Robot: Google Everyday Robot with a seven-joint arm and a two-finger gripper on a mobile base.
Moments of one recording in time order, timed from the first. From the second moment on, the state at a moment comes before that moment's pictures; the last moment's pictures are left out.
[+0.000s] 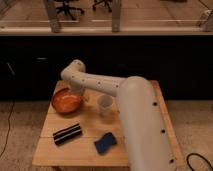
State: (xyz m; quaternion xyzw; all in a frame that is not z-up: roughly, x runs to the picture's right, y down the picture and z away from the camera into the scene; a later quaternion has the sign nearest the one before) arm -0.160 0.037 0.910 -0.20 -0.17 -0.53 0.80
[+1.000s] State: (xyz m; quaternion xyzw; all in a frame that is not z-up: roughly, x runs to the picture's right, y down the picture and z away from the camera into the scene) arm -0.144 0.038 0.920 -0.21 -0.18 -0.52 0.81
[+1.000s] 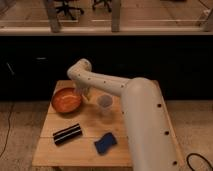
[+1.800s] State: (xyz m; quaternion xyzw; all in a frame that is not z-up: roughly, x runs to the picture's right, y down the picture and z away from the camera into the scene) arm -0.125 0.033 0.919 -0.20 -0.18 -0.50 0.82
